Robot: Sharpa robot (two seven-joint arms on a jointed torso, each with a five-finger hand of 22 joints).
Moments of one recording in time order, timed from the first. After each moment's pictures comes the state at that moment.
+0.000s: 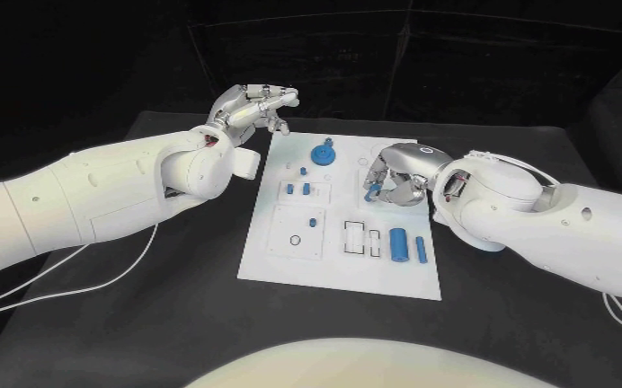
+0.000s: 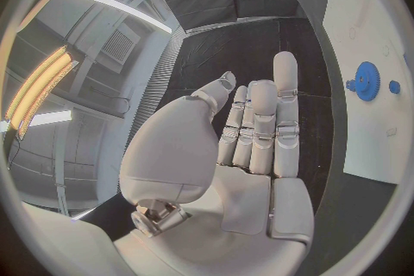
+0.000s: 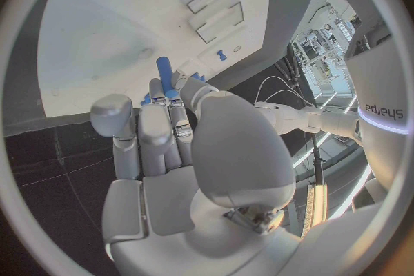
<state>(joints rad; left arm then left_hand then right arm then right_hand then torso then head) 1.19 -0.82 -0.05 1.42 0.03 -0.26 0.47 1.30 -0.06 0.33 -0.03 0.05 1.03 0.16 0.17 0.07 1.03 0.10 0.33 0.08 1.24 0.01 1.09 0.53 0.16 1.26 0.11 0.58 0.61 1.15 -0.82 -0.03 1.68 -1.58 -0.18 -0.24 1.41 -0.05 0.47 -0.01 0.05 1.14 0.13 0.13 0.08 1.16 0.07 0.27 0.06 1.47 -0.02 1.21 0.91 0.12 1.31 0.08 1.23 0.87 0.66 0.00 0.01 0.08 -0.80</state>
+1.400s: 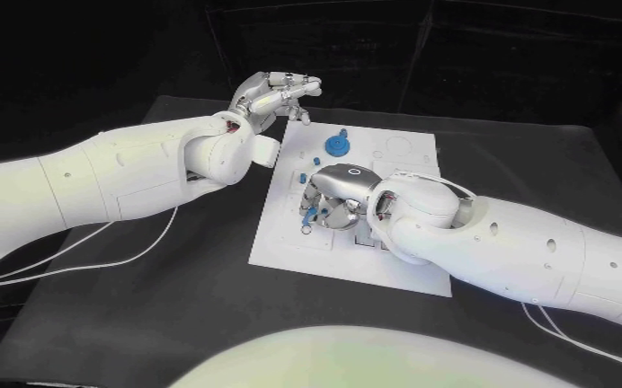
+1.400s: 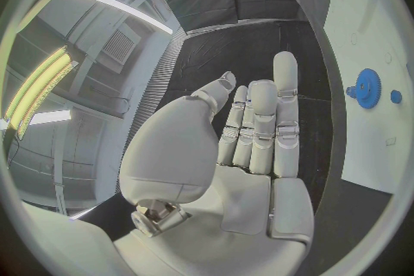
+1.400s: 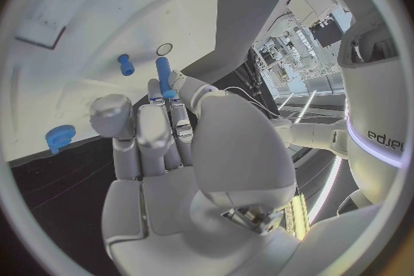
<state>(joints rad) 1.19 -0.81 -0.05 1.42 0.03 -0.26 0.47 1.30 -0.06 0.33 -0.03 0.05 1.03 0.16 0.18 0.07 1.02 0.10 0.33 0.08 1.24 0.01 1.09 0.53 0.16 1.26 0.11 0.58 0.61 1.06 -0.52 -0.03 1.58 -1.63 -0.14 -0.12 1.43 -0.06 0.51 -0.05 0.07 1.14 0.13 0.13 0.08 1.17 0.08 0.25 0.07 1.47 -0.02 1.21 0.92 0.12 1.31 0.08 1.23 0.87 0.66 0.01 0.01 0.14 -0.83</state>
